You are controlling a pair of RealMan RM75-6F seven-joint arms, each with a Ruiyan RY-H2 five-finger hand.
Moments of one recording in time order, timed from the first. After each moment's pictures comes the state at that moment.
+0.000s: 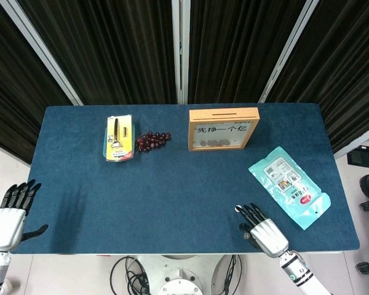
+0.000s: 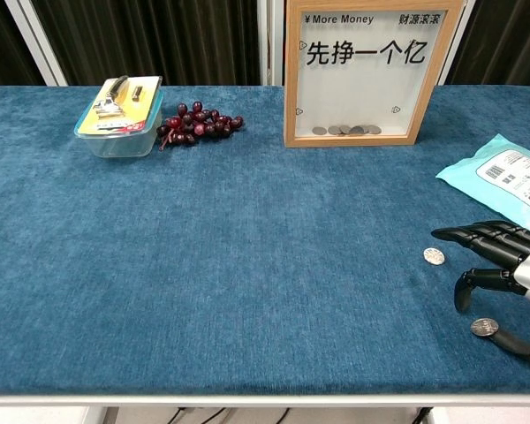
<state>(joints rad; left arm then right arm) -0.07 -1.20 0.01 -1.47 1.59 1.53 -0.03 0.24 -1.59 -0.17 -1.17 -1.82 1.36 -0.08</state>
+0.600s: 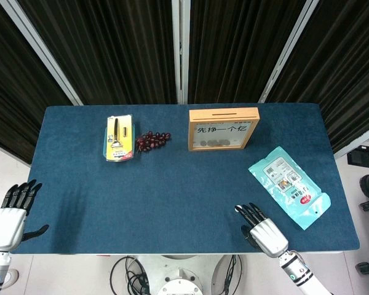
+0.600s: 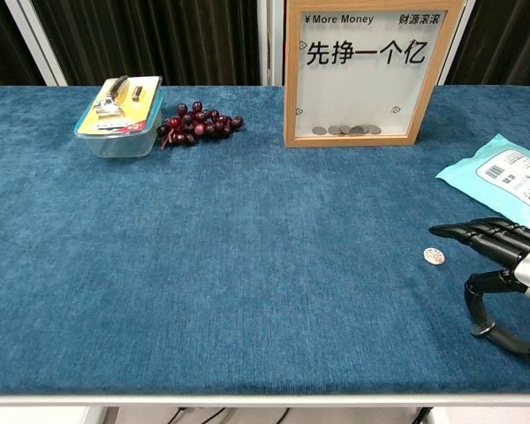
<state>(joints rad) -0.07 -1.19 0.01 -1.48 1.59 1.53 -0.03 0.24 -1.60 -0.18 -1.15 -1.83 1.39 -0.05</state>
